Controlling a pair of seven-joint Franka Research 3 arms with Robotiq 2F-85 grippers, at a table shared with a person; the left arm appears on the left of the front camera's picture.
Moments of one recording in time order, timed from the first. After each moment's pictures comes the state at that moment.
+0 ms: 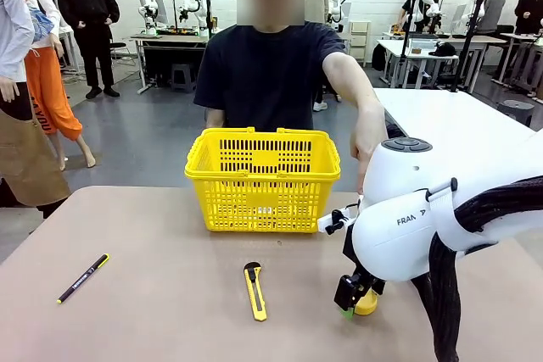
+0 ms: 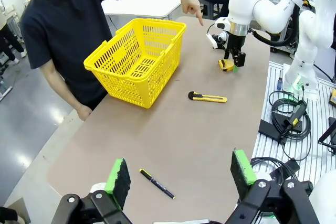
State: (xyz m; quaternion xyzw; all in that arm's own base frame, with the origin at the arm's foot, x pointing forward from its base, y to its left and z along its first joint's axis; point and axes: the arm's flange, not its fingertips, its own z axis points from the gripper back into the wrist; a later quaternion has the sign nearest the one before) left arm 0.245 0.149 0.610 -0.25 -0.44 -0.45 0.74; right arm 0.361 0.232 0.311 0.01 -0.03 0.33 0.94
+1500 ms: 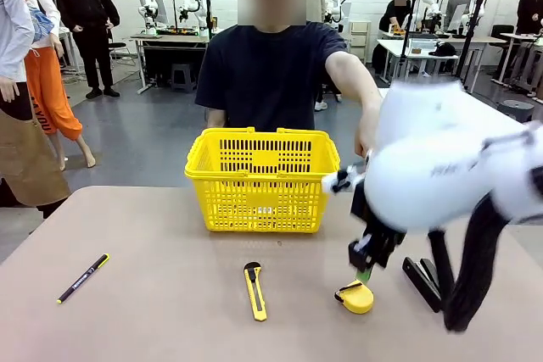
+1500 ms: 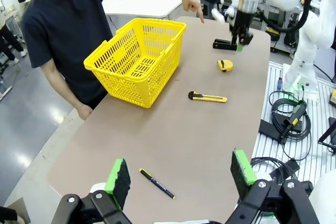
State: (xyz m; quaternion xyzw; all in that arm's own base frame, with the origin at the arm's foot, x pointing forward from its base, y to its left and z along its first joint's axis) left arm 0.246 0.150 0.610 -0.25 -0.44 -0.45 0.74; right arm 0.338 0.232 0.433 -0.01 -0.05 0.34 0.94
